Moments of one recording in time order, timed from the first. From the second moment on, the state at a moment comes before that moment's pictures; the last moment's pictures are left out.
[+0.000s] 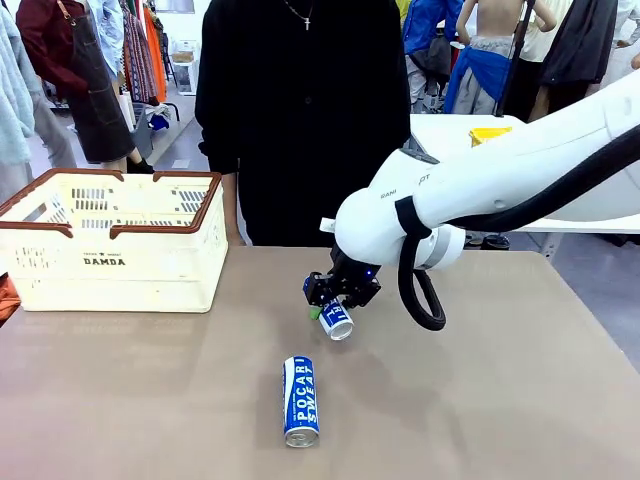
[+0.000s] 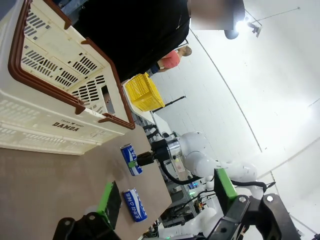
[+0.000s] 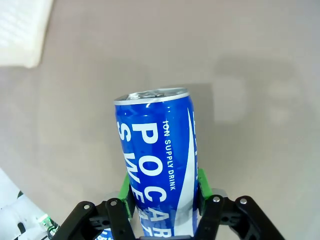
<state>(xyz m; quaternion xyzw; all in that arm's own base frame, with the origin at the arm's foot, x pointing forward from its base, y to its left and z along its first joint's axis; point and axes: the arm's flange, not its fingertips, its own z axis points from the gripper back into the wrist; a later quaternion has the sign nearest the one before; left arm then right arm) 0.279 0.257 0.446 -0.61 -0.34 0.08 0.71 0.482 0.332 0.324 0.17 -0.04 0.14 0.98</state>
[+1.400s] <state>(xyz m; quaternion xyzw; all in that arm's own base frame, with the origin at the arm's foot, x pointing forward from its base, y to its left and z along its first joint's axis) 0.279 0.257 0.446 -0.61 -0.34 0.08 0.71 0.504 0.332 0.337 0.15 -0.02 0.11 0.98</state>
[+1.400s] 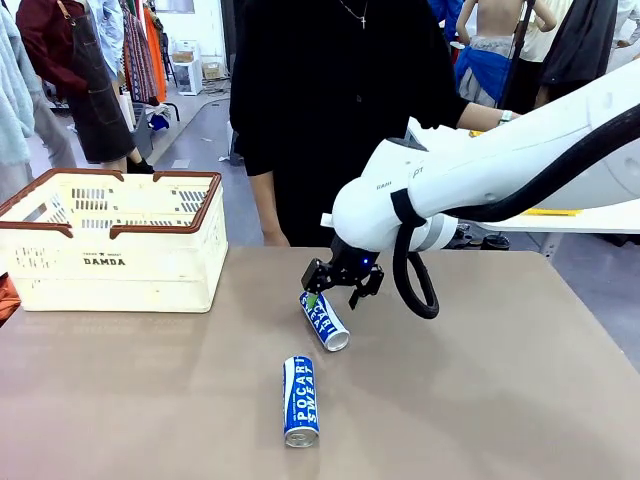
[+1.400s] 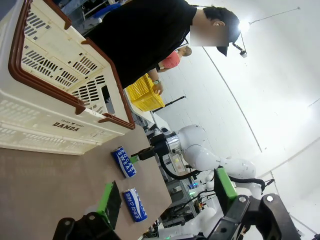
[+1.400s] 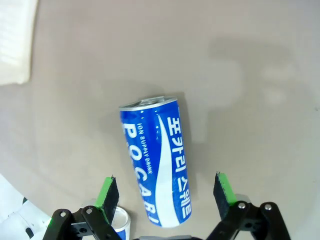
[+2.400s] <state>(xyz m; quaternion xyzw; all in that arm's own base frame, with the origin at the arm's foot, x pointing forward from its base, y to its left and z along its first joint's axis) 0.279 0.257 0.446 -0.61 -0.34 0.08 0.71 0.395 -0.113 0.414 0.64 0.00 0.03 0.76</state>
